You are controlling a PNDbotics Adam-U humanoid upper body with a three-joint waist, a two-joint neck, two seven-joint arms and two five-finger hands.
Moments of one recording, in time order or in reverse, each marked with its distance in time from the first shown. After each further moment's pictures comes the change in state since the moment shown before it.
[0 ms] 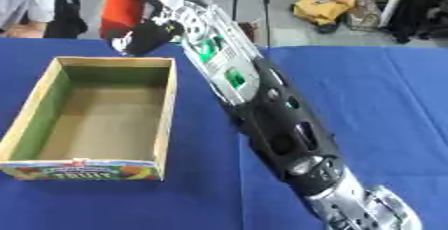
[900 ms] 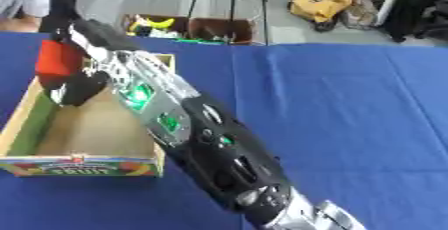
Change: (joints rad) left arm -0.005 -0.008 -0.012 0.000 -0.004 0.009 -0.021; right arm 0.034 0.135 0.112 0.125 0.149 -0.007 0.015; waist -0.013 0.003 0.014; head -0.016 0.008
